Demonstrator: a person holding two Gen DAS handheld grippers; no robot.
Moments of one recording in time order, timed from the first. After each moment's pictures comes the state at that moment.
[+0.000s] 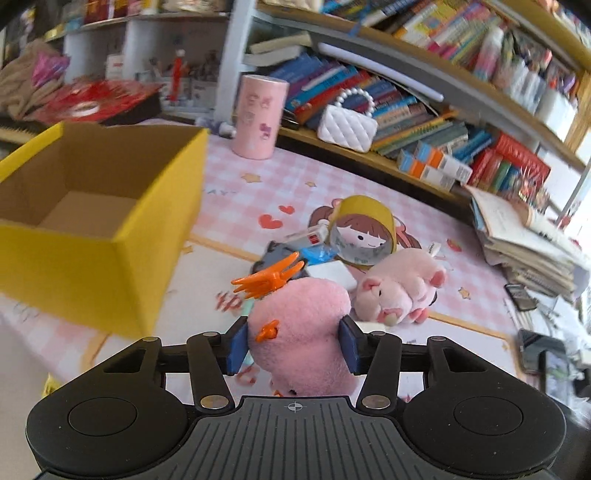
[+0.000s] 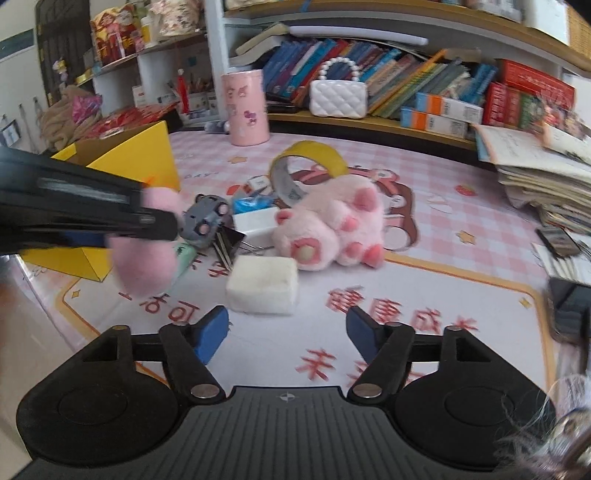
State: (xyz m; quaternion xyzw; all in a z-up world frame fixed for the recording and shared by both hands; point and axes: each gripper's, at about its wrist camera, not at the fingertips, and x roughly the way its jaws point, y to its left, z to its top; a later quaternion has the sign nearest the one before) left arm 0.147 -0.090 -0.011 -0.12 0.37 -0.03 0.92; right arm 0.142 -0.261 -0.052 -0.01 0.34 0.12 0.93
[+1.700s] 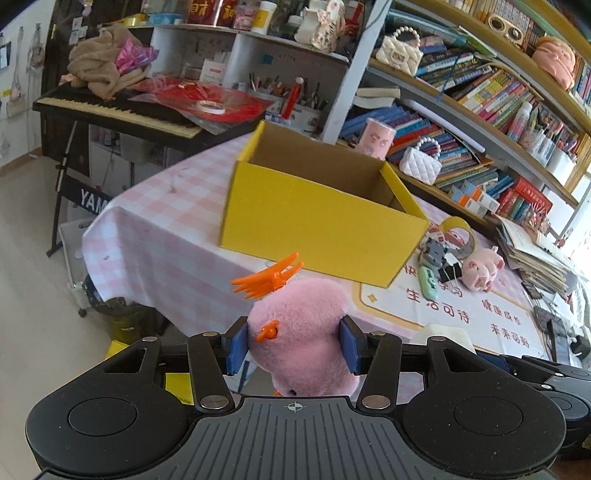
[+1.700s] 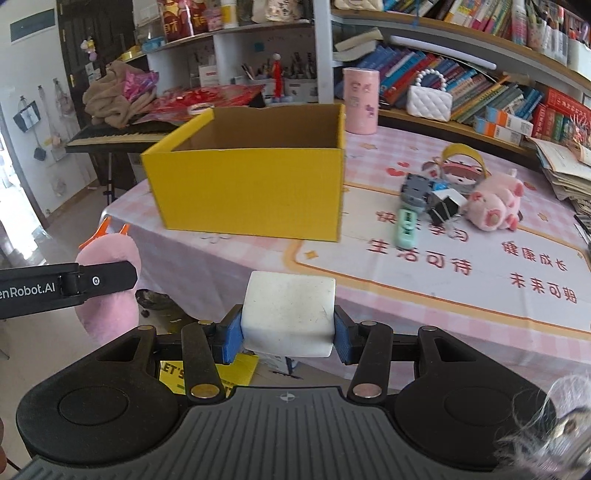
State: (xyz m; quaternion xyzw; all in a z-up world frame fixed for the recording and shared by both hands) left arm -0.005 0.180 -0.011 -0.15 0.34 -0.03 0.93; right arm 0.000 -0.007 -0.012 -0.01 0.36 0.12 0.93
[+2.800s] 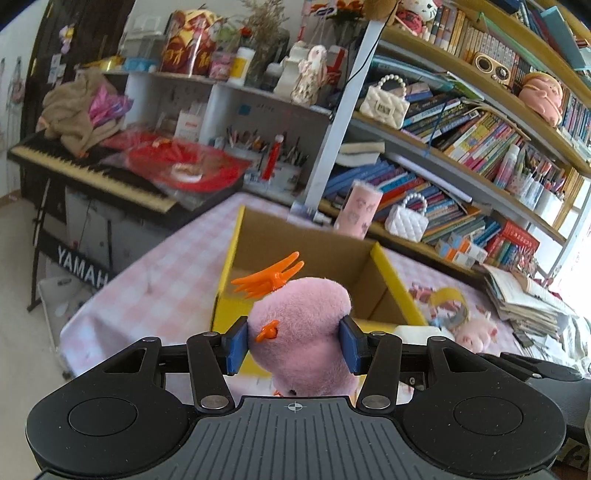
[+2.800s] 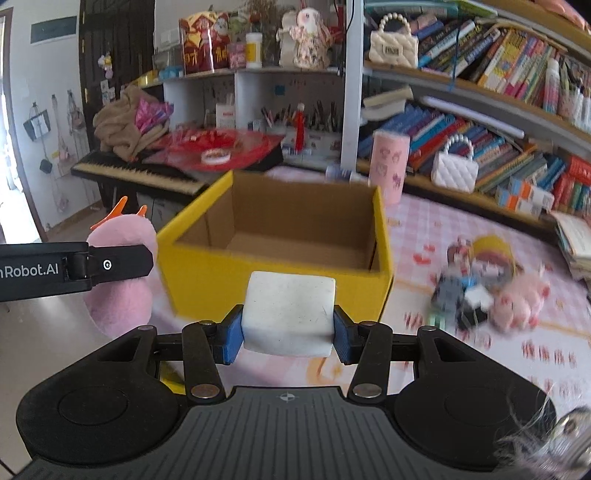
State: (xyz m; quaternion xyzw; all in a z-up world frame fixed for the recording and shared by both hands) left arm 0.079 0.201 0.038 -0.14 0.27 -0.06 0.95; right arm 0.089 0.031 0.036 -0.04 0.28 0.13 0.95
